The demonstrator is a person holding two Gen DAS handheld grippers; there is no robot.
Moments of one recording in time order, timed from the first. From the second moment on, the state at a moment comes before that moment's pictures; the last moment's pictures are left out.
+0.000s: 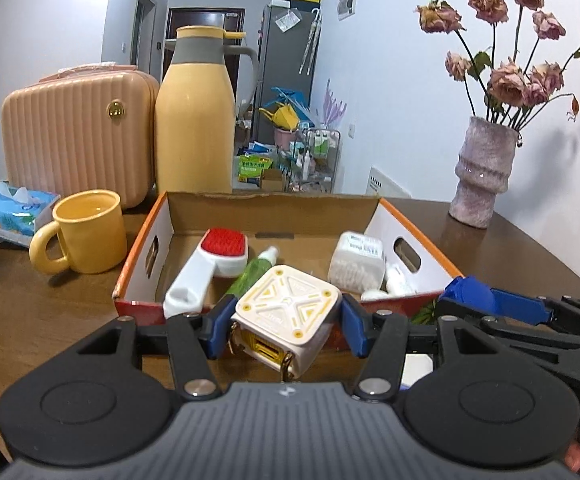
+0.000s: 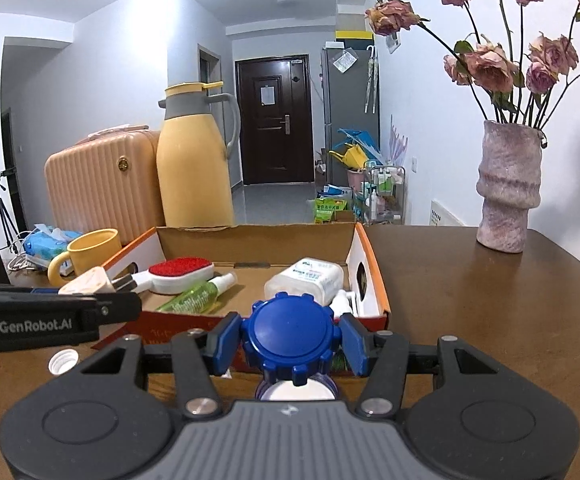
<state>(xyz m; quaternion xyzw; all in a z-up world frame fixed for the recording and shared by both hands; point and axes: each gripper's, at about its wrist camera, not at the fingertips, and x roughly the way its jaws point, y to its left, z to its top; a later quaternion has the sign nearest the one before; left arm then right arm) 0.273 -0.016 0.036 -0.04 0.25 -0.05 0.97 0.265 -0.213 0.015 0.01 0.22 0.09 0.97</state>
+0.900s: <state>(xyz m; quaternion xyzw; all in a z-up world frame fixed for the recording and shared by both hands) 0.362 -0.008 0.027 -0.05 0.25 0.00 0.97 0.349 -0.203 0.004 0.03 0.22 0.08 0.97</state>
